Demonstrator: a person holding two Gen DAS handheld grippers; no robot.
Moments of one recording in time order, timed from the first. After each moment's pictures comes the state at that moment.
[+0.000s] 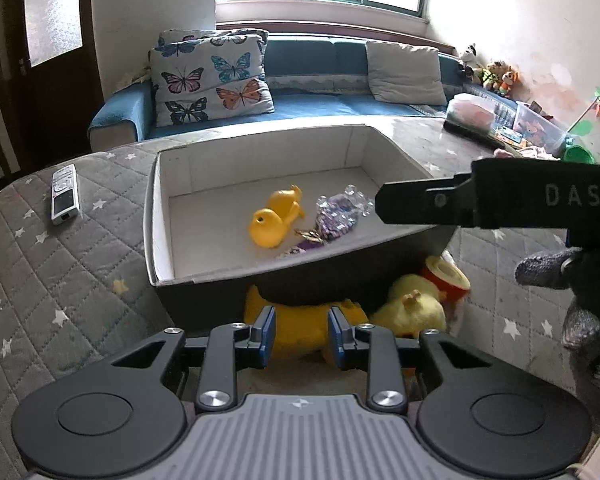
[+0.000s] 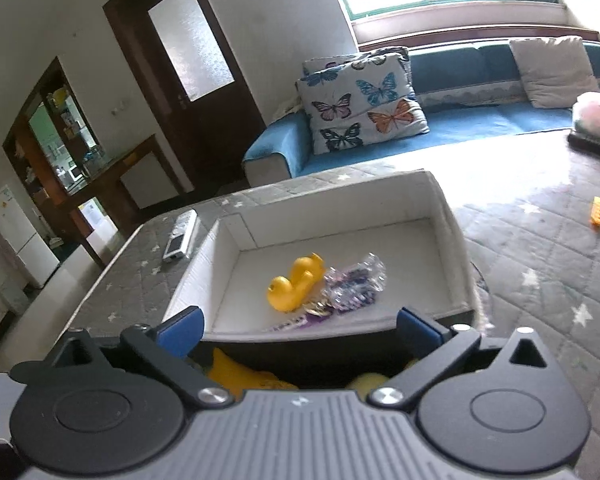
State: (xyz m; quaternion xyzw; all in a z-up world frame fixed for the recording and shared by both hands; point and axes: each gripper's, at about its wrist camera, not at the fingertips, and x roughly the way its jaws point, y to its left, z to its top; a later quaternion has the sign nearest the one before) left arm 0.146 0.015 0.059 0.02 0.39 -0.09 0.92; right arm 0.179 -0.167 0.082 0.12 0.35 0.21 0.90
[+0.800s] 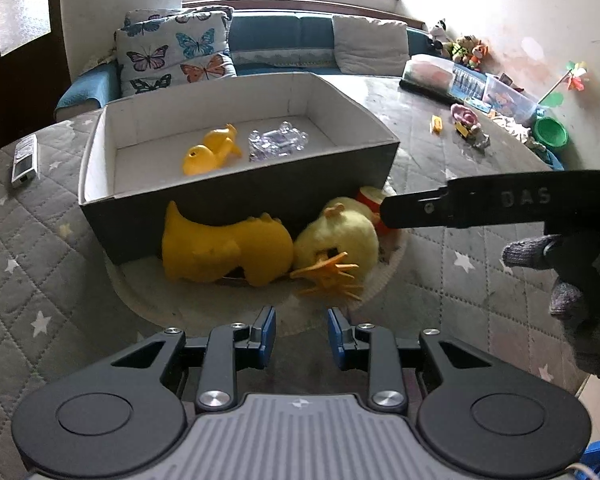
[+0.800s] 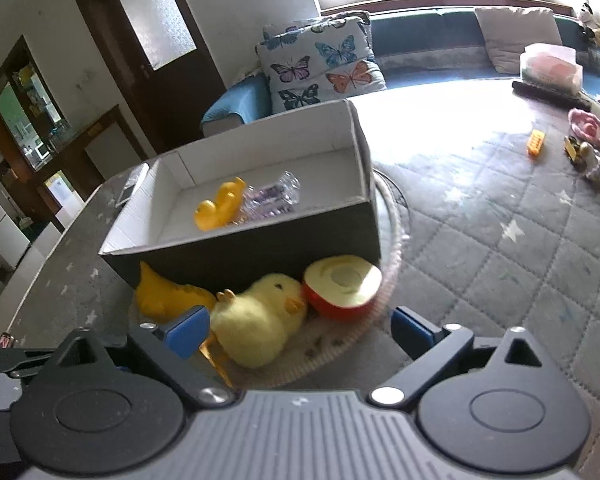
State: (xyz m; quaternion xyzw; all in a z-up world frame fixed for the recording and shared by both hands) left arm 0.110 -0.020 0.026 0.02 0.42 -0.14 0.90; right arm 0.153 -0.214 0.035 0.10 0.41 0.16 0.89
